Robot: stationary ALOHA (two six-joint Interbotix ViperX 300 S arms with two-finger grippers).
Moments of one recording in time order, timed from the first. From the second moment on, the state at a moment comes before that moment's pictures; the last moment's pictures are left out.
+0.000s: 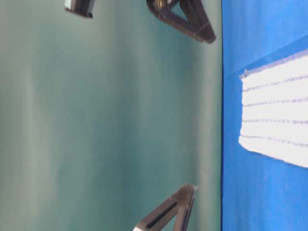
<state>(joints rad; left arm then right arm) 0.21 -0.25 1.00 -0.37 -0.31 0.12 -0.37 -0.24 0.94 0.06 -0.07 0.09</state>
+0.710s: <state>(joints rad) 0.42 0.26 0.69 -0.37 -0.39 0.22 -0.52 0.17 0.75 0.05 -0.24 0.09</state>
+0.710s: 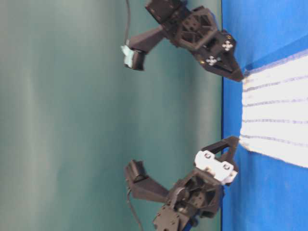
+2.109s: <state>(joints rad) 0.40 0.33 0.65 -0.35 -0.44 0.23 -0.51 0.21 0.73 0.05 -0.28 0.08</state>
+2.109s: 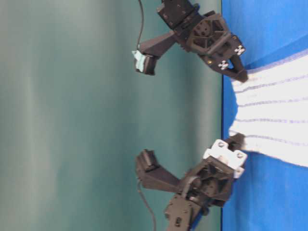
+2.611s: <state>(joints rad) 0.39 0.26 0.66 -0.35 -0.37 0.28 -0.51 0.14 0.75 0.05 -0.25 0.09</state>
